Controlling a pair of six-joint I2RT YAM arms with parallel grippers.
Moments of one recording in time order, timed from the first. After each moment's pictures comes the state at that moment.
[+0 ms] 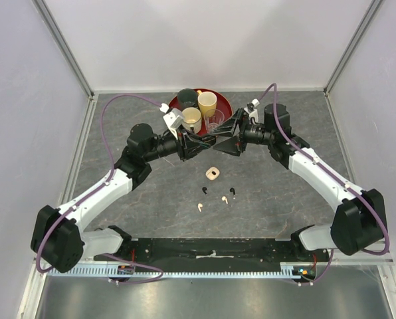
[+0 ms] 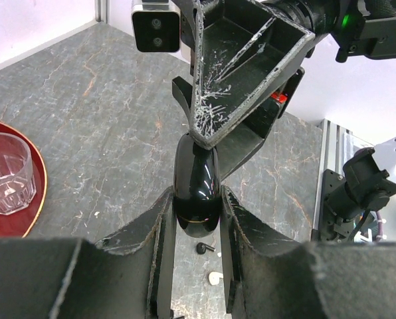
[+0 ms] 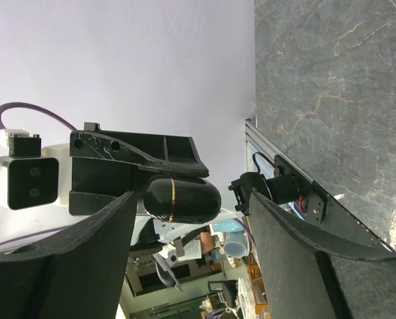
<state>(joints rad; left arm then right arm) -0.54 1.21 0.83 0.38 0.64 -0.24 0.41 1.38 1.05 0.00 -0.79 1.35</state>
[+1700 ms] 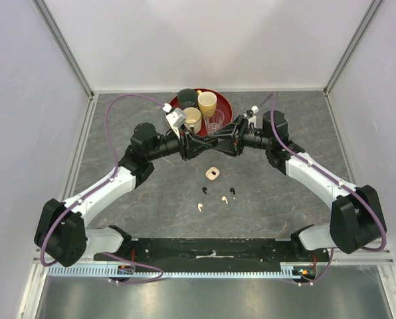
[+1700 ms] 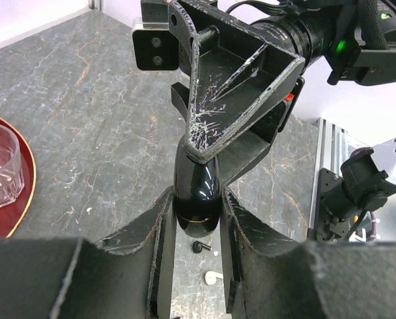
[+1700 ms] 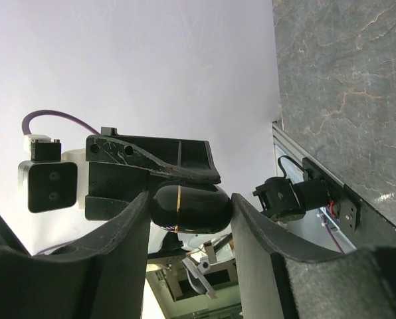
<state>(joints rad) -0.54 1.26 0.83 0.42 0.65 -0.26 0.42 1.39 0.94 0.21 -0.77 1.54</state>
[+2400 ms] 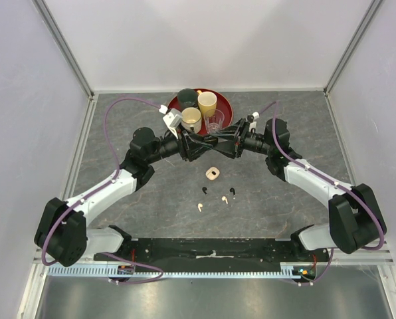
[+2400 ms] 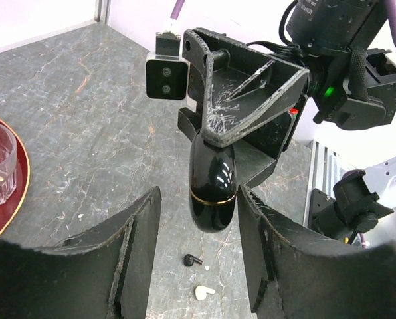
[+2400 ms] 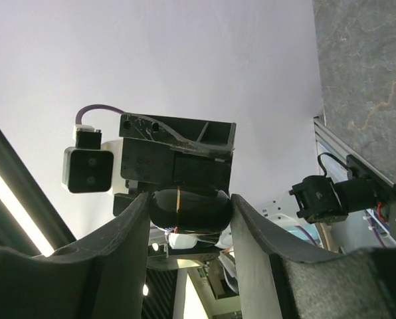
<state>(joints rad) -0.54 1.27 0.77 0.55 0.60 -0.37 0.42 1.39 0.82 0.46 -0.77 1.76</state>
